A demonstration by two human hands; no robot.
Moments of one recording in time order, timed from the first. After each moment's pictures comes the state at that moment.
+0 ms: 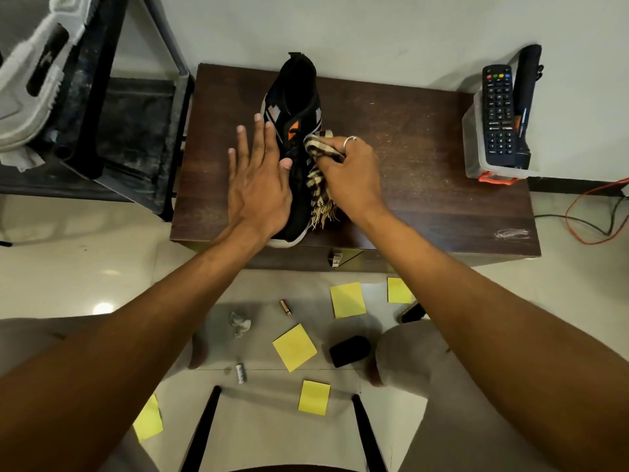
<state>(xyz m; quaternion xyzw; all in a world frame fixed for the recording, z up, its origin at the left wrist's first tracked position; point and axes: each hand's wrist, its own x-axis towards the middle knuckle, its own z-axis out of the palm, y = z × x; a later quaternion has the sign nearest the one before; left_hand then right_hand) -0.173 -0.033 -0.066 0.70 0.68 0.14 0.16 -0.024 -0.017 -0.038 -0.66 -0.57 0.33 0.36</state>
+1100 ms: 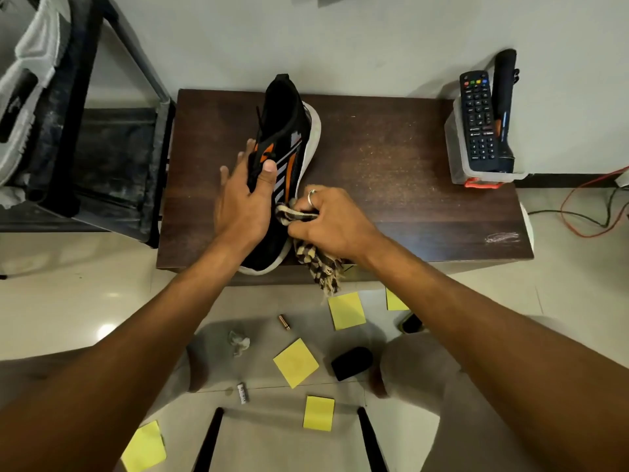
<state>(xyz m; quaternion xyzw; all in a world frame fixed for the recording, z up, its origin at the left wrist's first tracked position) -0.171 -0.031 -0.043 0.55 0.68 0.31 0.37 -0.008 -0.049 -0.021 -0.56 -0.69 0.42 0.20</state>
